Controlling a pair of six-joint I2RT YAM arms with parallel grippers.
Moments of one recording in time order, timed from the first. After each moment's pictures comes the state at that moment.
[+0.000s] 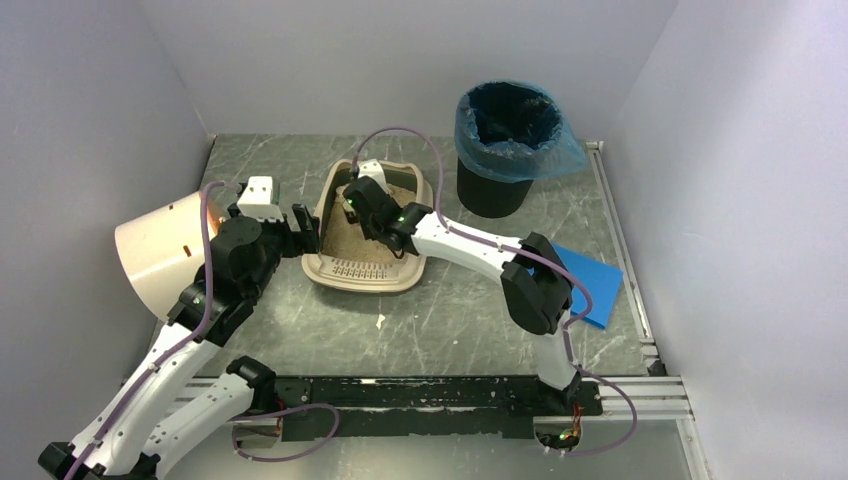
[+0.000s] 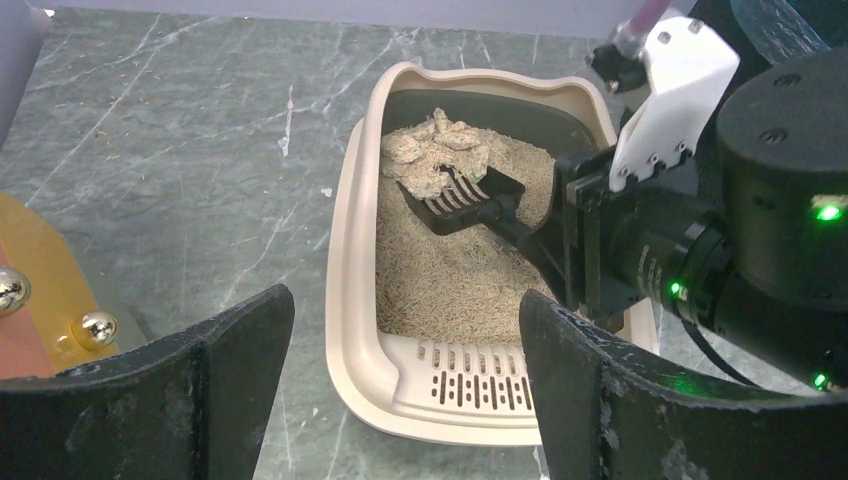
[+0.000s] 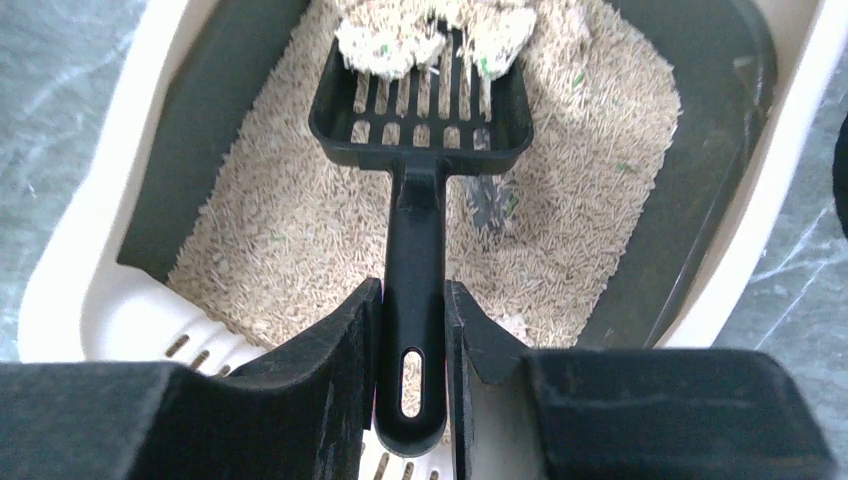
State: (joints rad) left arm -0.51 0.71 0.82 -0.35 -0.35 -0.25; right arm 0.94 2.00 1.62 -0.37 0.42 0.33
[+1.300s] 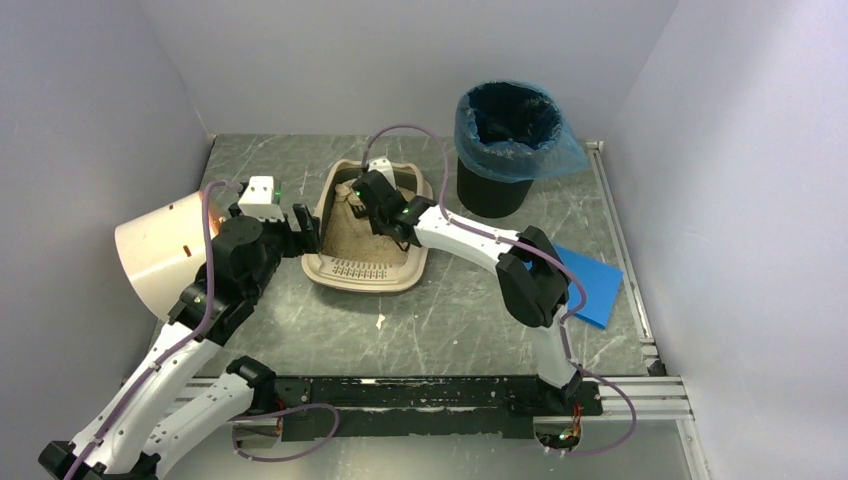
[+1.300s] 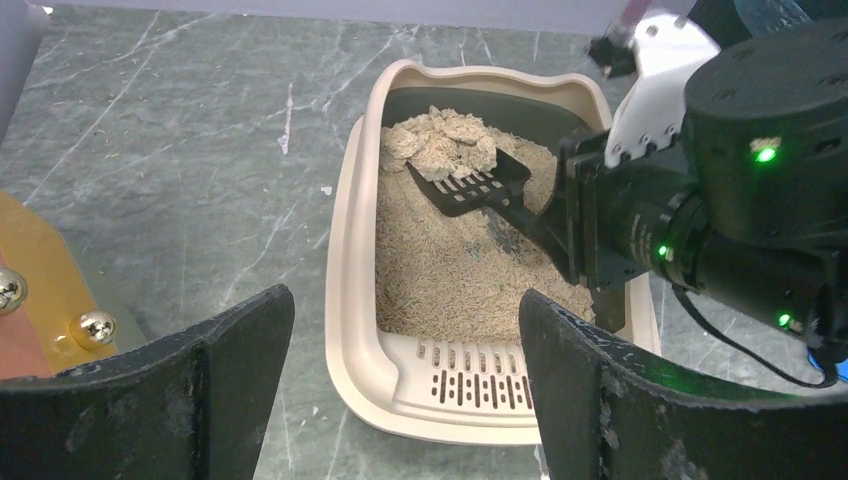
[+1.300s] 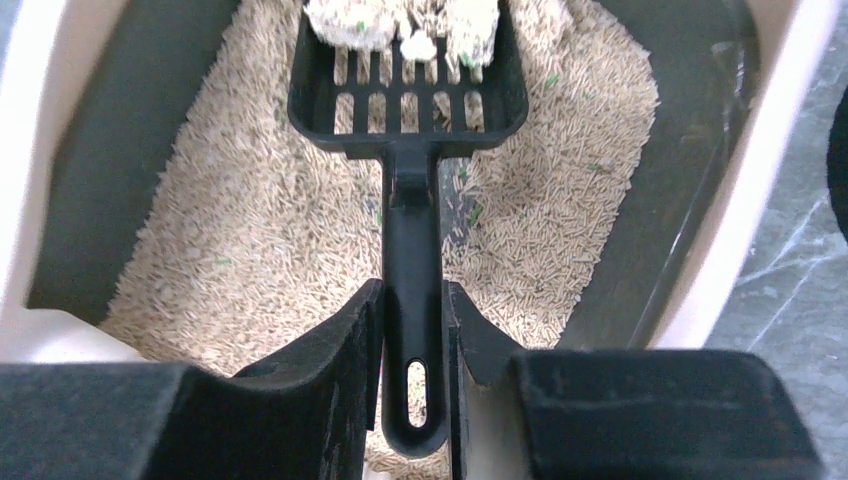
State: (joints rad) left arm -0.51 0.72 0.82 -0.35 -0.35 -0.25; right arm 0.87 2.04 1.68 -0.40 0.40 0.35
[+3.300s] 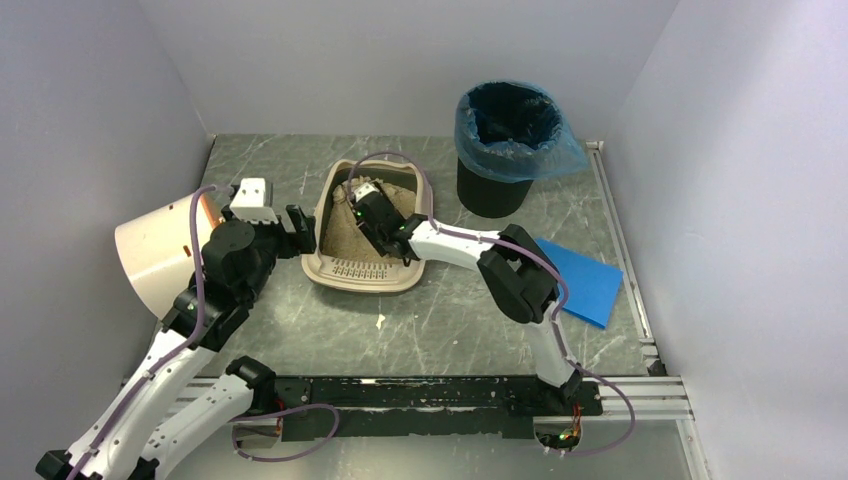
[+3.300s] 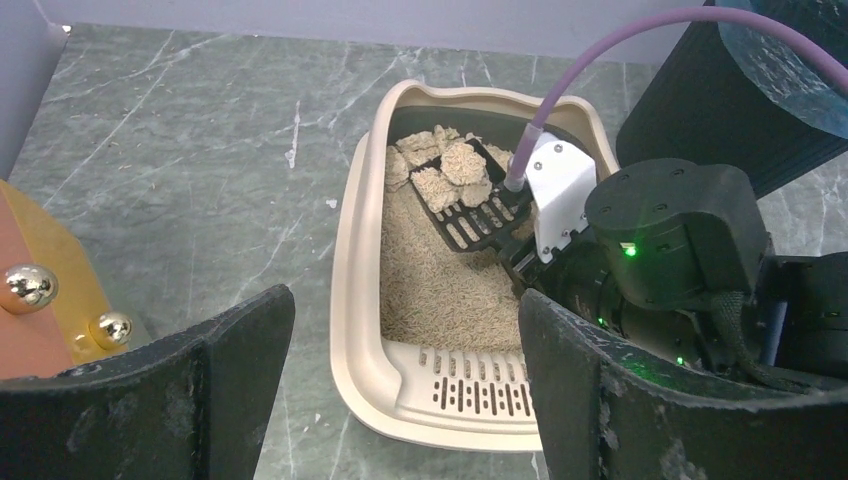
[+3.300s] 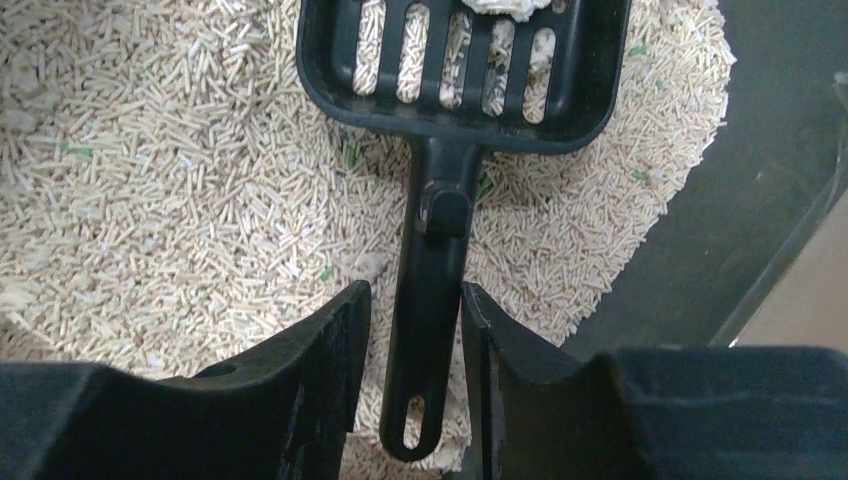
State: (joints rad) left arm -0.51 0.68 0.82 -0.35 -0.36 -0.25; right arm 0.88 2.10 1.51 -0.26 0.33 0.02
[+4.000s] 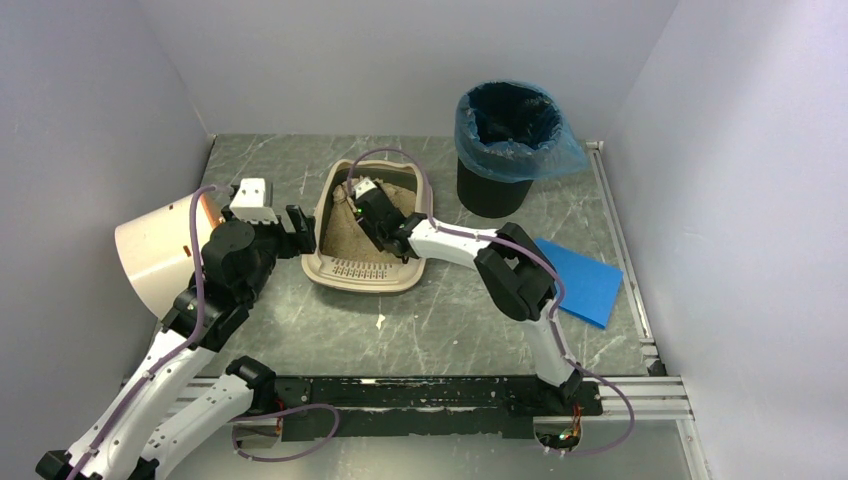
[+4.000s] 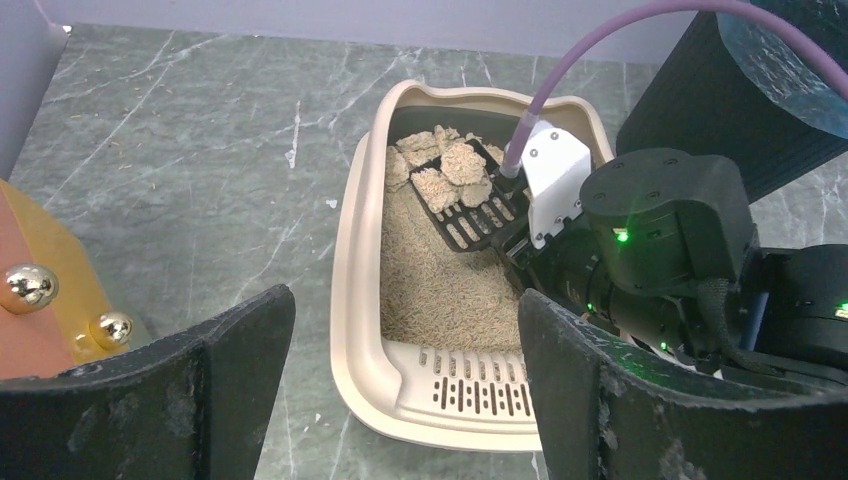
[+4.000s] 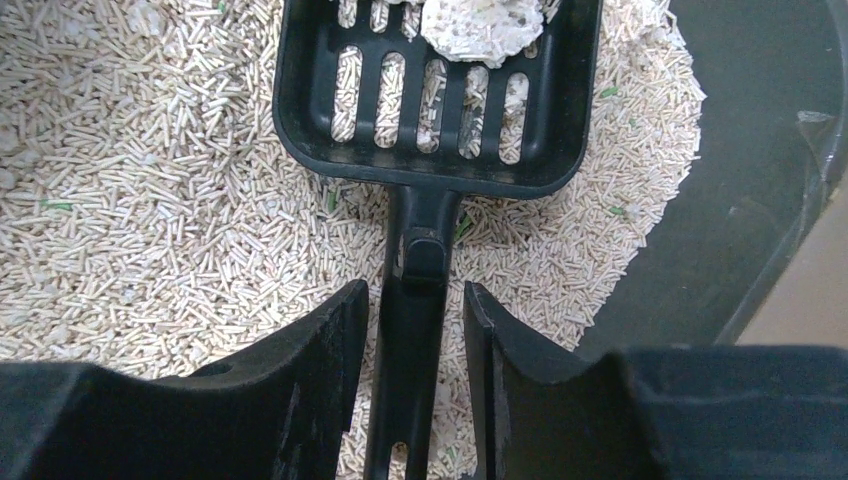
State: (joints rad) left arm -0.51 0.68 0.82 -0.35 -0.36 -0.25; right arm 0.87 2.13 1.54 -0.20 0.35 -0.01
